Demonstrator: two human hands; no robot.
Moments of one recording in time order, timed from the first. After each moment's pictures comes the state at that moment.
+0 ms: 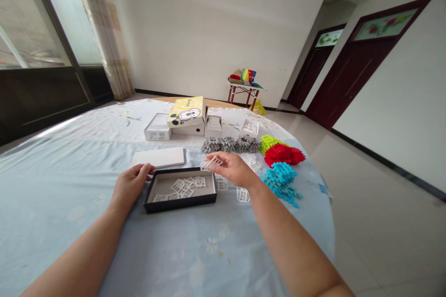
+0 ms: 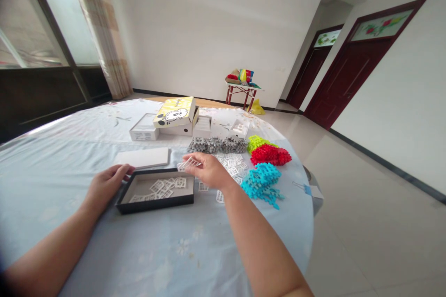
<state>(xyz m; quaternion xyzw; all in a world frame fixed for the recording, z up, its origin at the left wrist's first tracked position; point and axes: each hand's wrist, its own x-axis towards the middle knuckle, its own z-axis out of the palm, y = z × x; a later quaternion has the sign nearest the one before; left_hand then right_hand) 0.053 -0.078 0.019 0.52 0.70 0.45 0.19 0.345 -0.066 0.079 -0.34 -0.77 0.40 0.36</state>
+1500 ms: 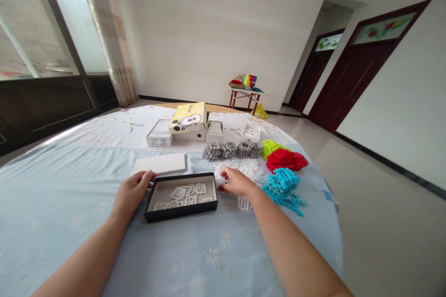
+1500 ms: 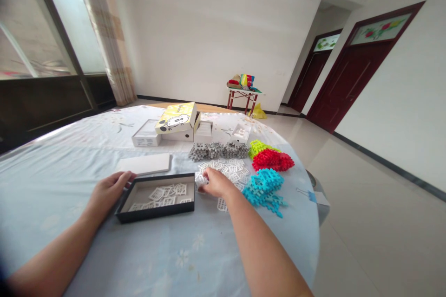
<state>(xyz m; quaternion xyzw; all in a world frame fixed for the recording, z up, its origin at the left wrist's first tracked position) 0.053 -0.080 0.022 0.53 0.71 0.44 0.17 0.363 -0.036 0.020 -0.52 -0.80 0.24 0.18</state>
